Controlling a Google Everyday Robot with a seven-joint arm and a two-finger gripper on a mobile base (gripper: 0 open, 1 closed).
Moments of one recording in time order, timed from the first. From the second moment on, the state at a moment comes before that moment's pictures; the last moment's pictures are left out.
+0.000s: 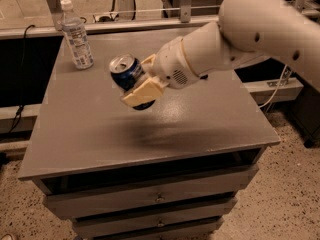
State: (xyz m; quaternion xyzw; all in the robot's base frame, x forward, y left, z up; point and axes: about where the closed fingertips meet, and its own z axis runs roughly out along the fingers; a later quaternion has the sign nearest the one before) arm 0.516 0.043 0.925 -0.59 0.66 0.27 0.38
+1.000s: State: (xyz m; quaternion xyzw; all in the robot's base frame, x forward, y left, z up) arm 0.544 0.026 0.896 -0.64 0.71 0.06 0.29
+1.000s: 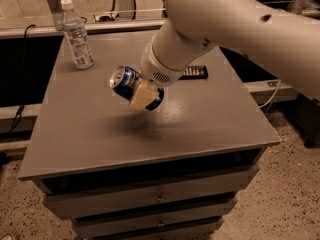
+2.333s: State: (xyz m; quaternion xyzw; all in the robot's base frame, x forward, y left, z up) arm 0.542 0.054 0.867 -0.59 0.76 0.03 0.25
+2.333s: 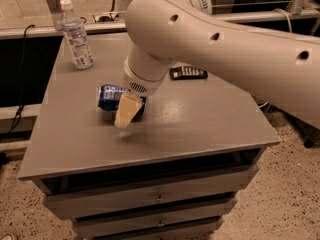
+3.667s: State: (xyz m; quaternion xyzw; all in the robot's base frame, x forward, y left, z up) arm 0.561 -0.054 0.911 -0.54 0.75 0.15 0.34
